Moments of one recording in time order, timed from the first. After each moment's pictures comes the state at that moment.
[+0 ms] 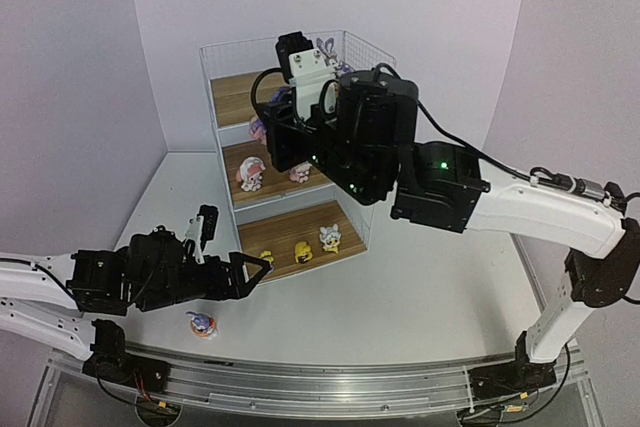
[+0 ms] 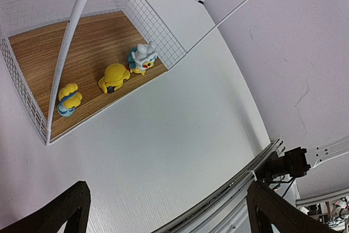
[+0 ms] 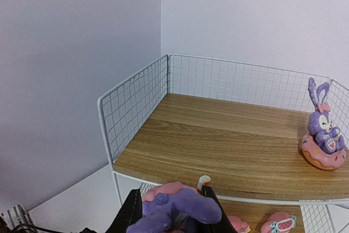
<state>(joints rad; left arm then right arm) -1.28 0.88 0.56 -0.15 -0.37 -0.93 1.31 1.71 1.78 -0.05 0.65 -0.02</state>
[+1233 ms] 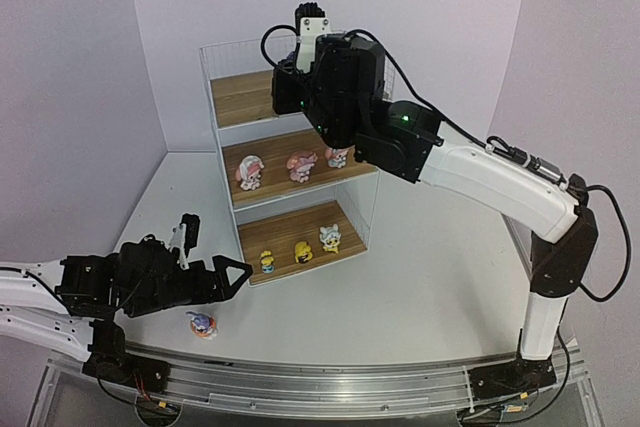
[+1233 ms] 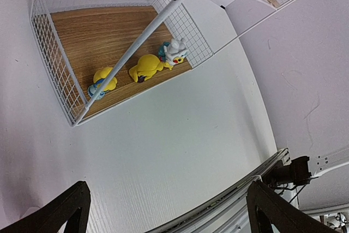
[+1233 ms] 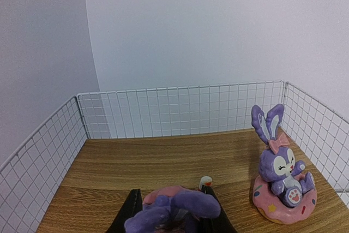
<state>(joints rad) -1.28 0.76 0.51 -0.28 -0.42 -1.05 1.15 1.95 2.13 -0.14 0.77 0.05</state>
